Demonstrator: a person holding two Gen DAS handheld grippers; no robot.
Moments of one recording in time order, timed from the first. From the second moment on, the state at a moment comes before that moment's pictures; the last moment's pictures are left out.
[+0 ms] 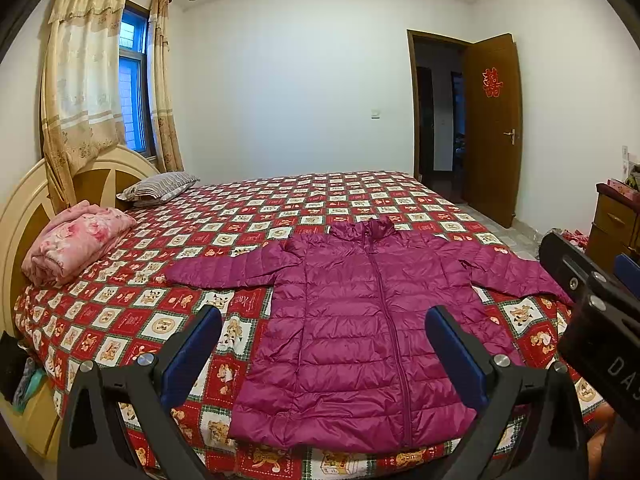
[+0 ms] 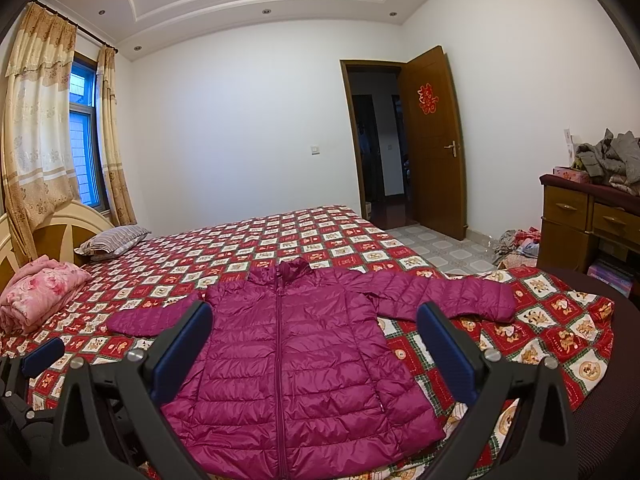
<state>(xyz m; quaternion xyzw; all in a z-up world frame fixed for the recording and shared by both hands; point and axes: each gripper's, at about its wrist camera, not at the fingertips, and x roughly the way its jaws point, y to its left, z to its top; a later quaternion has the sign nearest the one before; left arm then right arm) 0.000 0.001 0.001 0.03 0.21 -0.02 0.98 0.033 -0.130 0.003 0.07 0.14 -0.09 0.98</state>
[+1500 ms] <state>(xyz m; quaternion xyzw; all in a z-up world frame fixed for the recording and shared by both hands) 0.011 -0.010 -0.002 0.04 0.22 -0.02 0.97 0.041 -0.138 -0.005 0.07 0.16 -0.10 0.98</state>
